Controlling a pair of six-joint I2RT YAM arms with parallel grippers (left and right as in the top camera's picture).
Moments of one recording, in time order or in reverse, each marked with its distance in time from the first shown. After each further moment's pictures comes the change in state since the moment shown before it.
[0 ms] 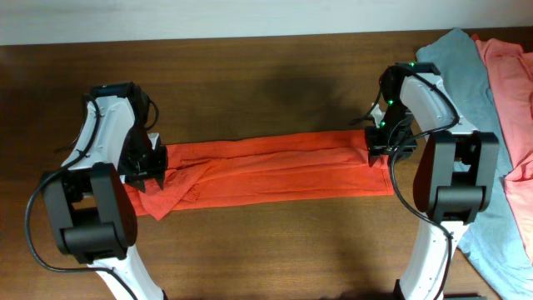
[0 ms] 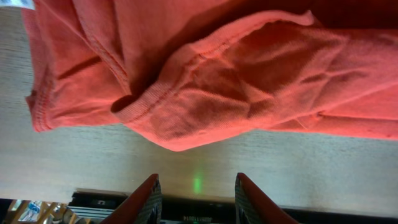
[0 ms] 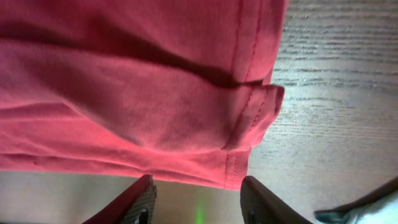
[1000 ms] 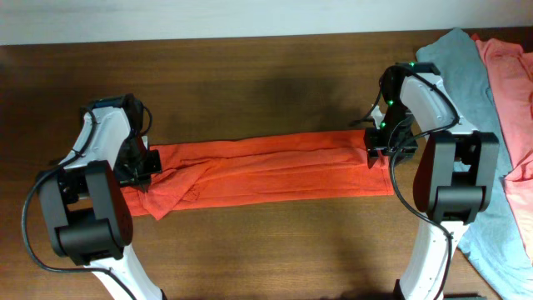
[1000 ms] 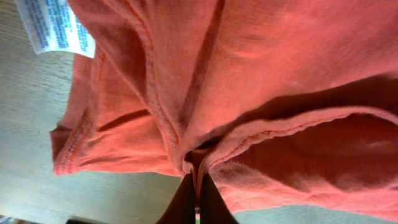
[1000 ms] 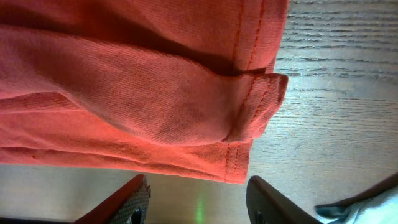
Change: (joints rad) left arm 0.047 0.000 -0.117 0.204 -0.080 -0.078; right arm 0.000 0.000 0.000 -0.017 0.000 0.000
